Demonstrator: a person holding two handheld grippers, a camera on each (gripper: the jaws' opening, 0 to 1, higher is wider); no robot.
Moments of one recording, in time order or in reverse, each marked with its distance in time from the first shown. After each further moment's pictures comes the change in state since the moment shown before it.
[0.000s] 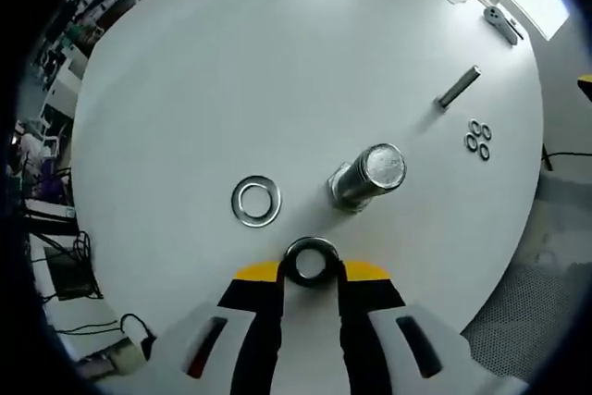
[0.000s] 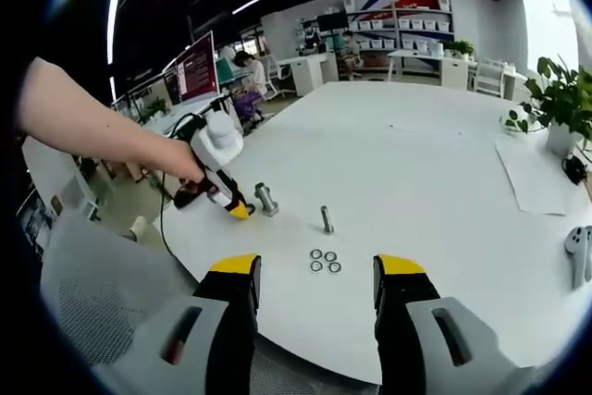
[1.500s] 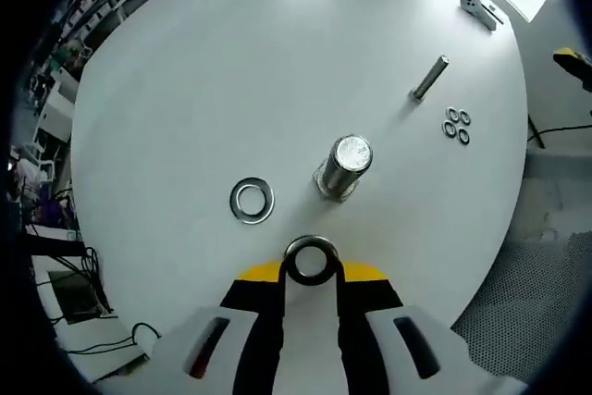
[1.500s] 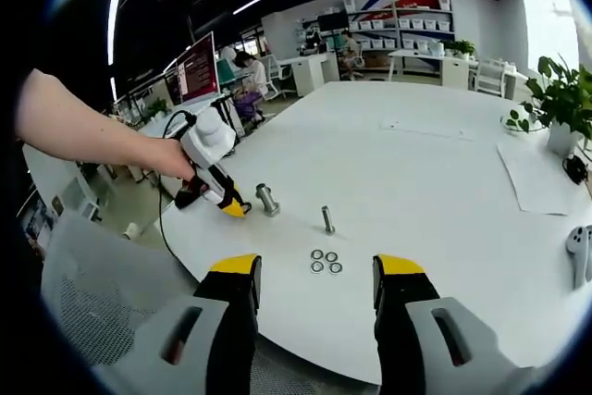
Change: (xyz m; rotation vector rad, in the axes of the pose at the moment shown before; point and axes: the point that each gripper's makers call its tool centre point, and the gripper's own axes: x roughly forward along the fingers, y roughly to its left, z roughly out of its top) left arm -0.024 0.000 0.006 0.100 -0.045 -0.028; right arm 0.001 -0.001 0.001 0.004 -0.001 0.004
